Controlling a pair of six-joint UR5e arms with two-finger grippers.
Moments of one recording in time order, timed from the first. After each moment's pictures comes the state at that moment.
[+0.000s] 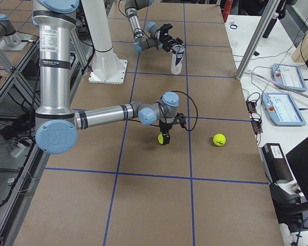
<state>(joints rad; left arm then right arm) -0.40 -2.28 -1.25 -3.30 -1.14 -0.31 0.96 -1.61 1.73 -1.32 2.14 0.49</state>
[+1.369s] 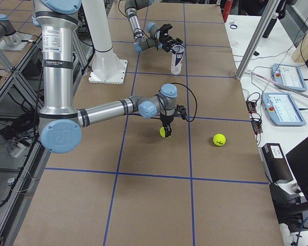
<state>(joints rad) -0.39 -2.28 -1.25 -3.30 -1.14 -0.31 0.93 -1.59 1.82 -1.33 2.08 0.55</state>
